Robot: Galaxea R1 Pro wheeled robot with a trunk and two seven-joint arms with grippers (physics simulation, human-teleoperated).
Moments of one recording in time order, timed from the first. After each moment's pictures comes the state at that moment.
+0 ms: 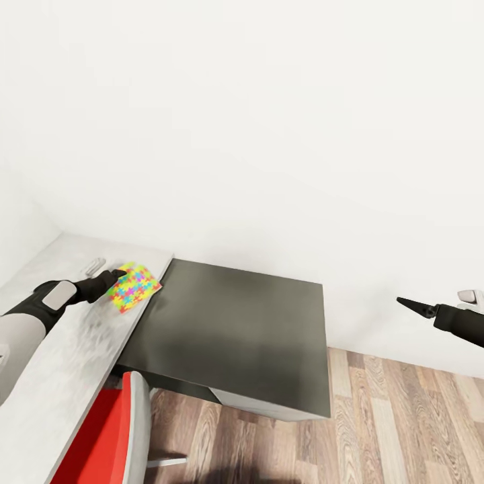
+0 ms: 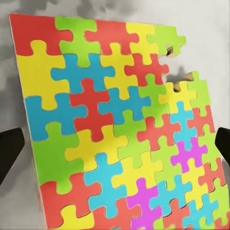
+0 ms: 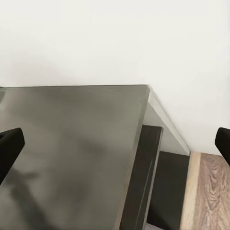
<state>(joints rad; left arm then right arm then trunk) -1.20 0.40 -0.12 -0.23 0.86 0.44 -0.13 -0.45 -0.38 -0.62 -1.62 -0.14 1.04 0.96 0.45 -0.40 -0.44</state>
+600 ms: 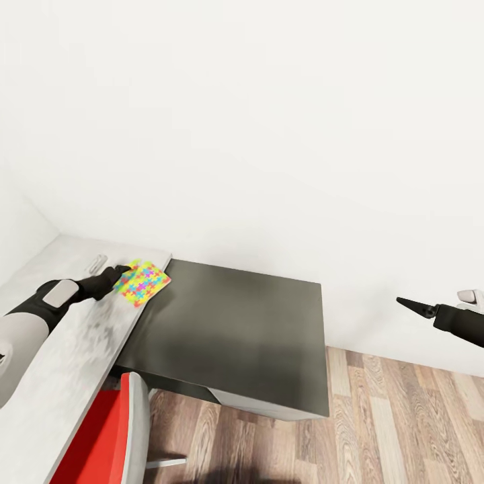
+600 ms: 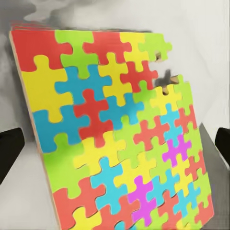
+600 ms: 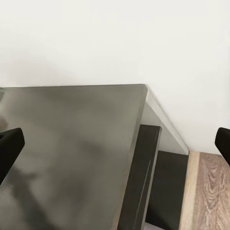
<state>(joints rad) -1.20 0.39 -0.11 -0.23 0.97 0.45 -0.16 -0.45 -0.38 -0.62 -1.62 -0.14 1.04 0.96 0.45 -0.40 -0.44</state>
